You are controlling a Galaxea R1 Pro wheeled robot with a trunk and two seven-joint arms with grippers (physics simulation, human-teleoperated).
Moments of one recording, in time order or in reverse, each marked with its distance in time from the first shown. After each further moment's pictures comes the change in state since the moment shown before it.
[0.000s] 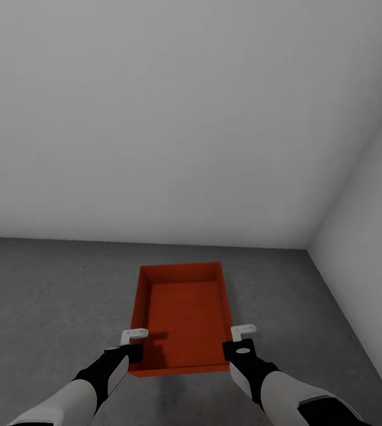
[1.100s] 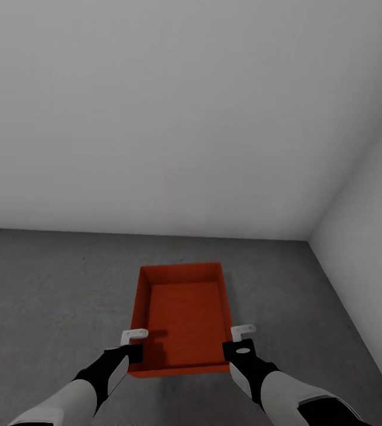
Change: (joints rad) left arm 0.000 0.000 0.000 0.001 0.002 0.006 0.001; right arm 0.000 0.000 -0.001 0.000 0.000 0.007 0.001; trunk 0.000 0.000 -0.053
